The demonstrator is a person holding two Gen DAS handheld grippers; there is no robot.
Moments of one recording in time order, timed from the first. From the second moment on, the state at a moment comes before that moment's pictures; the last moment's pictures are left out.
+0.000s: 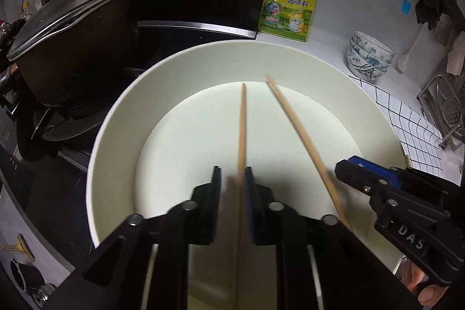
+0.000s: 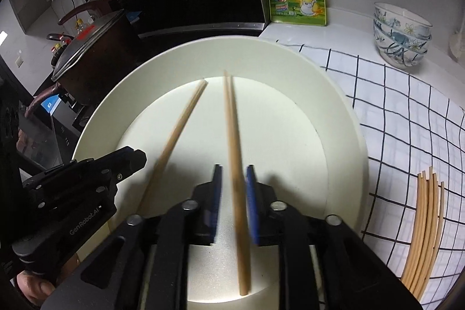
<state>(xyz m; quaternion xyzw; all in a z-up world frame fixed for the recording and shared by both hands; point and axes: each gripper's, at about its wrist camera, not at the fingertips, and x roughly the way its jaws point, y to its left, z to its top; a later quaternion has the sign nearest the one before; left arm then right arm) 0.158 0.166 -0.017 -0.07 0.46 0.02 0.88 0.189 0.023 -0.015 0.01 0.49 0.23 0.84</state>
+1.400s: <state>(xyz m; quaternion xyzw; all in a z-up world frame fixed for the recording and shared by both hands) 0.045 0.085 0.032 -0.08 0.40 -0.02 0.91 0.069 -0.103 0.038 0.03 0.41 0.16 0.90</state>
